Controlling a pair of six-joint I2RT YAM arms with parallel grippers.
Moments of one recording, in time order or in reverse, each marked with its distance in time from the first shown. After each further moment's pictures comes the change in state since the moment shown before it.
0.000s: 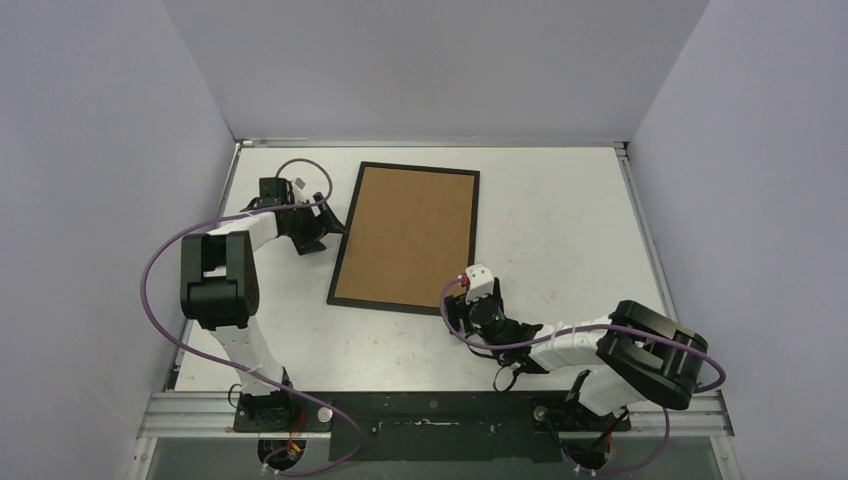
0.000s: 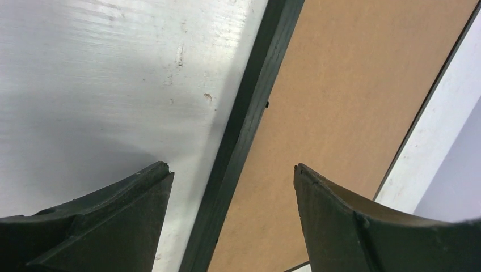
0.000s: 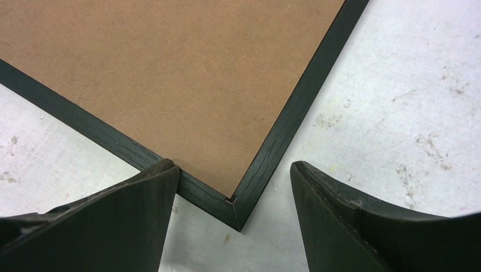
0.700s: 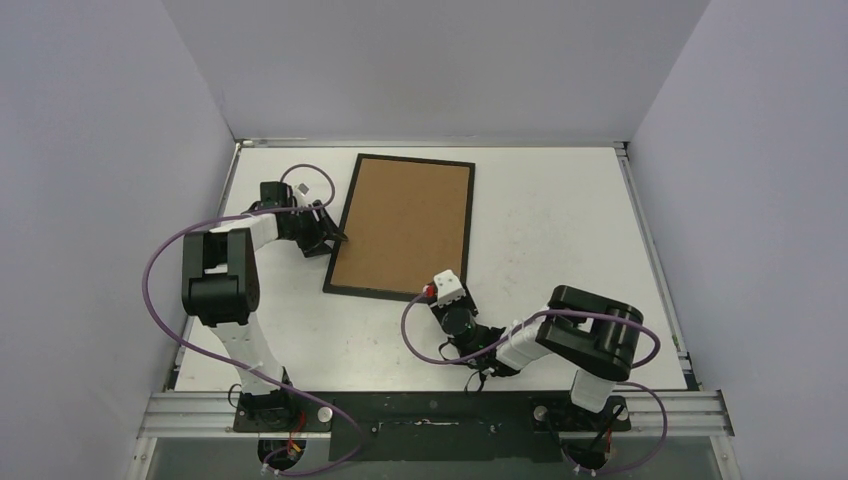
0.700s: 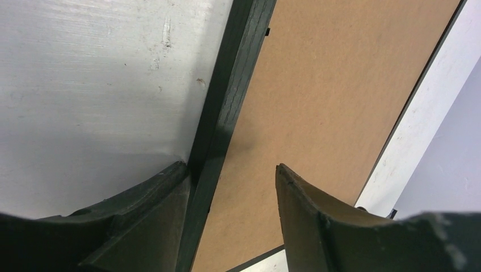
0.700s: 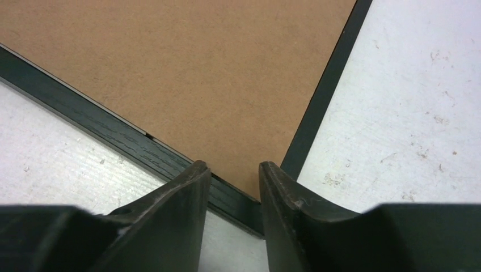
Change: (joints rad) left arm 0.000 0.037 -0.016 0.005 0.095 0.012; right arm 0.137 0.309 0.124 0.306 0.283 -0.246
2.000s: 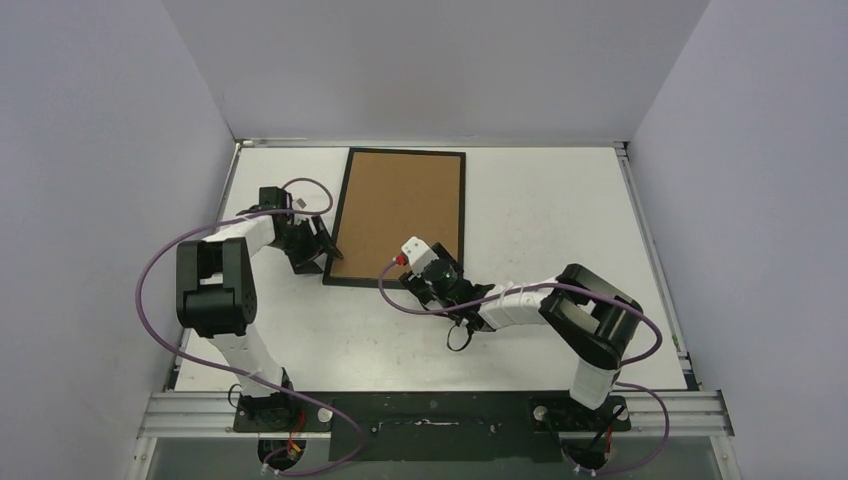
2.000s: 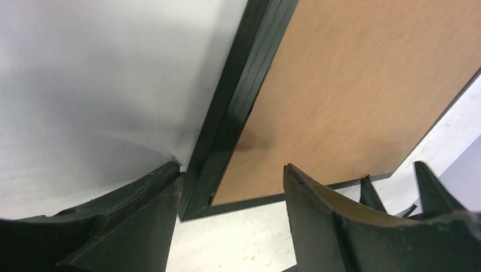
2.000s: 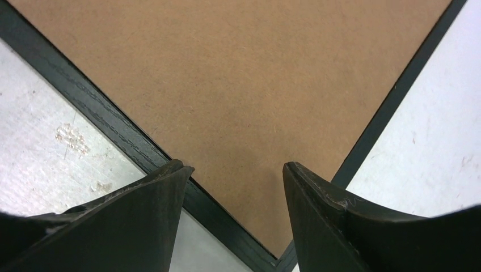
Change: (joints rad) left arm 0.002 -0.065 -0.005 -0.234 -0.105 0.050; right arm -0.169 0.055 0.333 -0.394 -0.343 -0.171
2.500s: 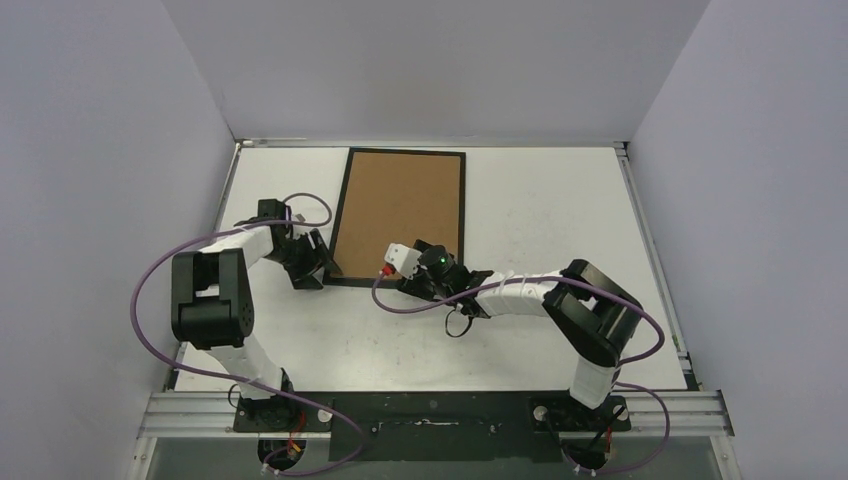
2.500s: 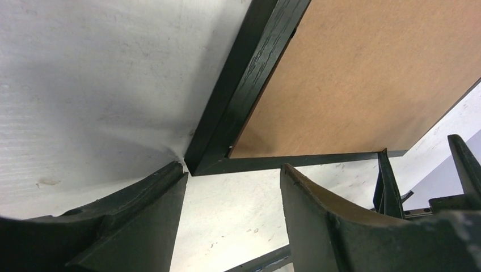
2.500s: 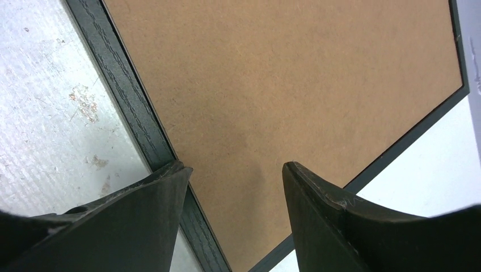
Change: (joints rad) left arm 0.005 -0.097 -0.120 -0.074 -0.011 -0.011; right arm -0.044 0.000 0.124 -0.215 -0.240 -0.357
